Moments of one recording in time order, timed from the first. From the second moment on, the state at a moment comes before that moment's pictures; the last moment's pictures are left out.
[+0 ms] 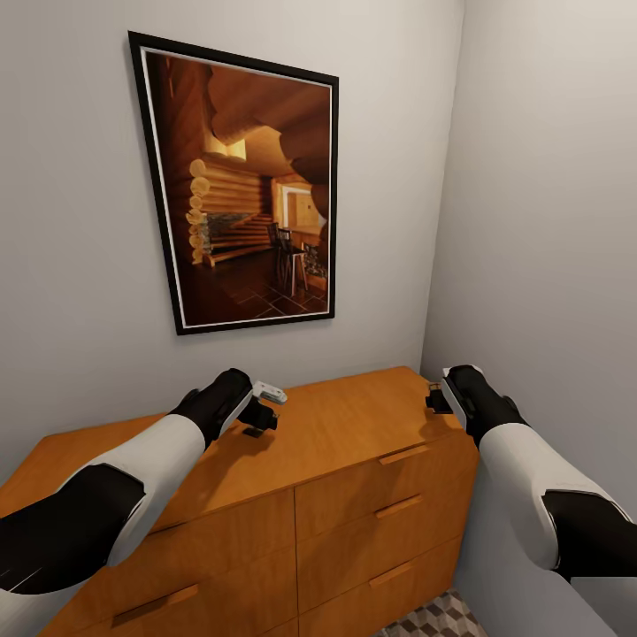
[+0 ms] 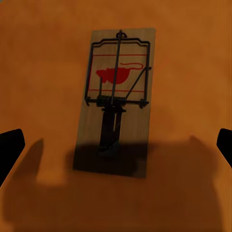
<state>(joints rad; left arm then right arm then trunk) -1.15 -0.07 -0.40 -0.35 0.00 0.84 -0.19 -1.08 -0.06 -0.05 -0.50 0.16 0.81 -0.14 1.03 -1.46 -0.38</state>
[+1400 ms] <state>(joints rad) -1.15 -0.08 -0.40 -0.35 0.03 0.84 -0.19 -1.08 -0.06 -0.05 -0.50 0.16 0.81 -0.14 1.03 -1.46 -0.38</state>
